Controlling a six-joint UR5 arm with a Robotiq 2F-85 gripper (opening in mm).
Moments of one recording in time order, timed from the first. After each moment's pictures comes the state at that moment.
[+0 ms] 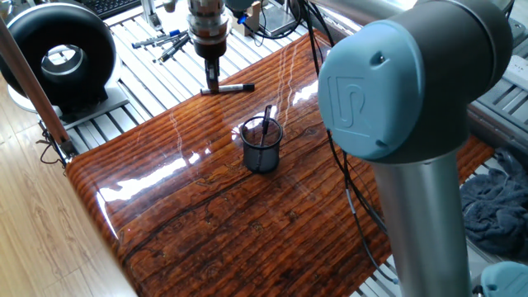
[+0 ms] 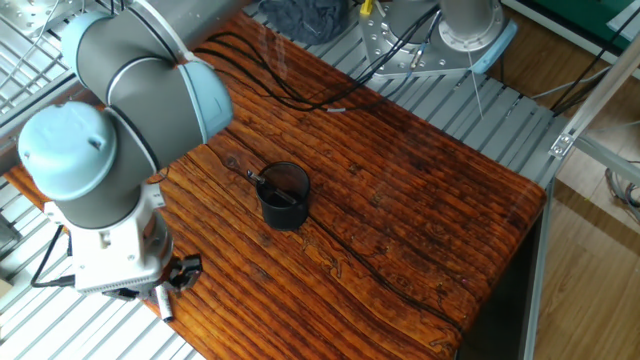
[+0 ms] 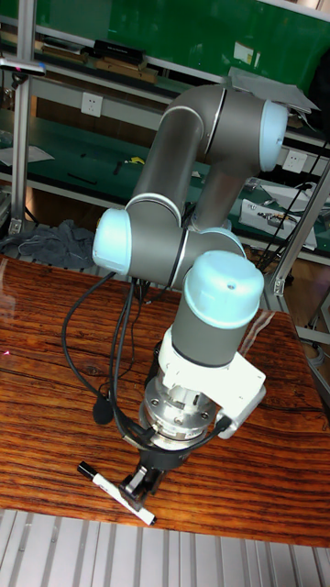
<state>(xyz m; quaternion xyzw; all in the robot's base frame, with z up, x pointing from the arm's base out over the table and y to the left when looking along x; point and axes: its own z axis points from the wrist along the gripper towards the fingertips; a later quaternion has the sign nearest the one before) 0.741 0.020 0.022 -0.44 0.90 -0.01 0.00</state>
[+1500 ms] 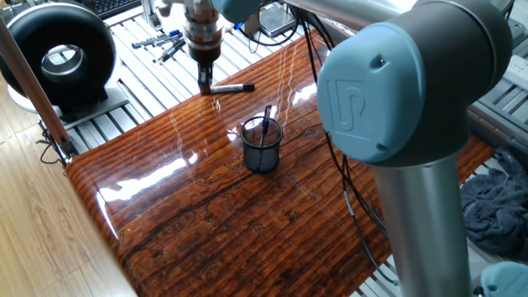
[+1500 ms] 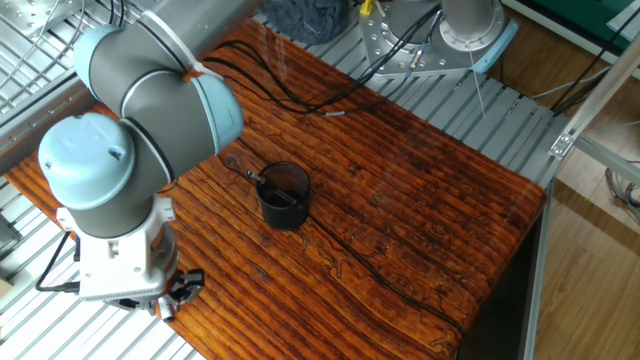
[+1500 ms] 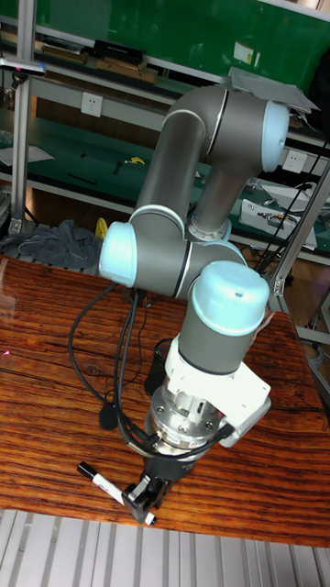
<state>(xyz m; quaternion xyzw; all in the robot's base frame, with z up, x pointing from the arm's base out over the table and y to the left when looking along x) 0.768 0.033 0.011 -0.41 0.91 -0.03 0.05</state>
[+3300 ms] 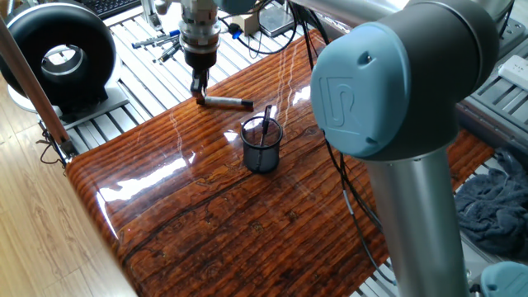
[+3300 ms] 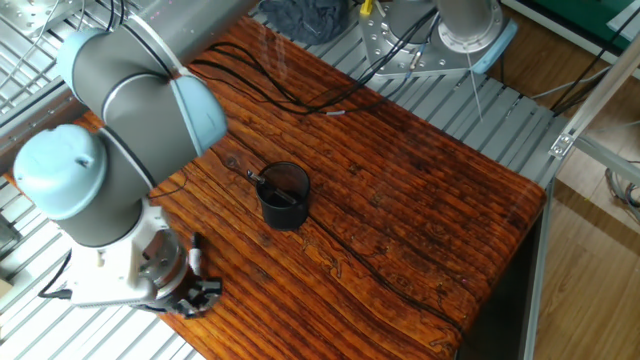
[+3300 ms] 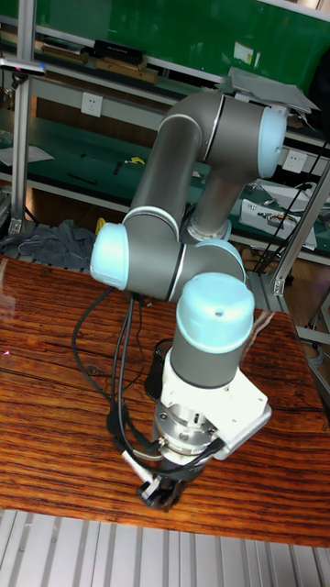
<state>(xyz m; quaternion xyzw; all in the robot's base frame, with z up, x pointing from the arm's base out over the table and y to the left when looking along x) 0.738 0.080 0.008 -0.34 0.94 0.08 0.02</state>
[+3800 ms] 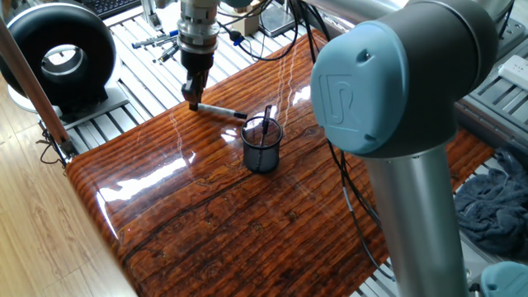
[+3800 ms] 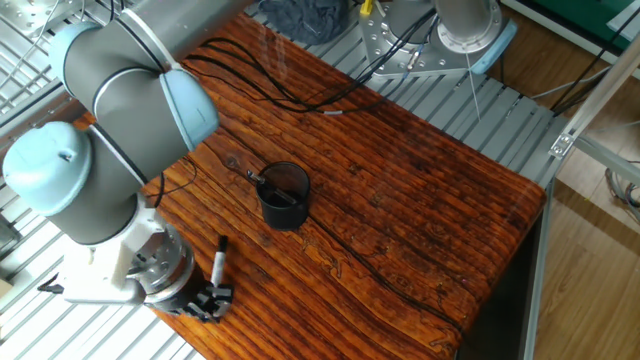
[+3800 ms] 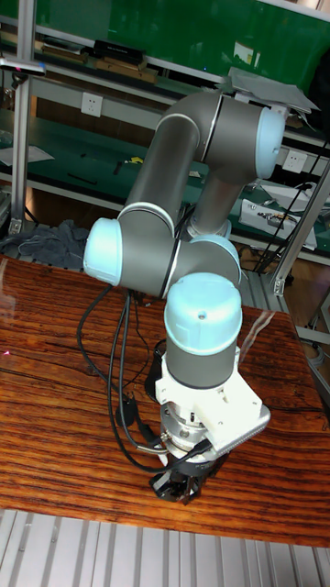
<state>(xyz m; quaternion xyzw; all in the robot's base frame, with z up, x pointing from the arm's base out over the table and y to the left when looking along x) 0.734 0.099 0.012 -0.28 0.95 0.12 0.02</state>
